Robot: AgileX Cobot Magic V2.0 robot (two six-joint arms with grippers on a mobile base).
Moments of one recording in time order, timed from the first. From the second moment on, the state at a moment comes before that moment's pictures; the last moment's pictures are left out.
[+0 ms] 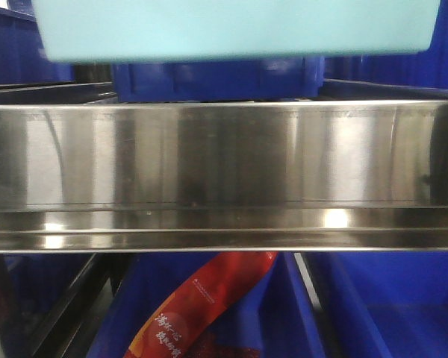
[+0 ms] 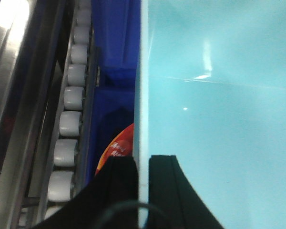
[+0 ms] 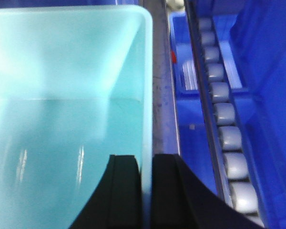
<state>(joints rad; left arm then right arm) -0.43 1.61 -1.63 0.29 0.92 -0.61 0.30 1.53 -1.51 -0.30 0.87 0.54</state>
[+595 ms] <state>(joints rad) -0.61 1.30 -1.37 0.56 0.84 -0.86 0.47 1.26 -1.36 -0.54 0.87 0.72</state>
